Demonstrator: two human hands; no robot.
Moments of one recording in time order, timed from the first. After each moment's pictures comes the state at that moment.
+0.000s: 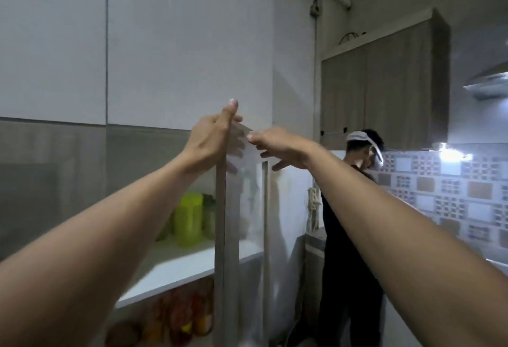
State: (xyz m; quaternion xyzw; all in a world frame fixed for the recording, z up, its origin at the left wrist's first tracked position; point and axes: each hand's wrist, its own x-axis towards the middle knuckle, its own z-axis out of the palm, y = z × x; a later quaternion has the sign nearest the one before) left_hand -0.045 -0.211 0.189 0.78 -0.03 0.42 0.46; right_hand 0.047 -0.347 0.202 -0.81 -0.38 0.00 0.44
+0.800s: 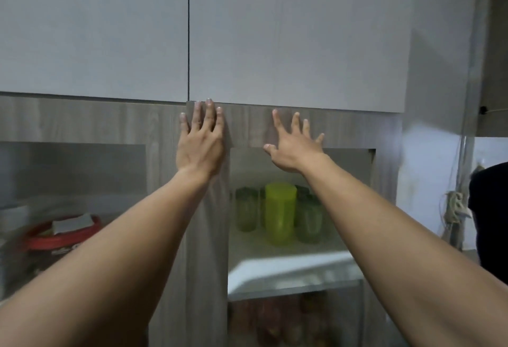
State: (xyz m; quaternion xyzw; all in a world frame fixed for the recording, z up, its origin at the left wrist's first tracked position) left_hand 0.002 0.037 0.130 0.79 0.37 0.40 -0.28; right_hand 0.166 -0.074 0.151 -0.83 -0.48 -0.23 0.18
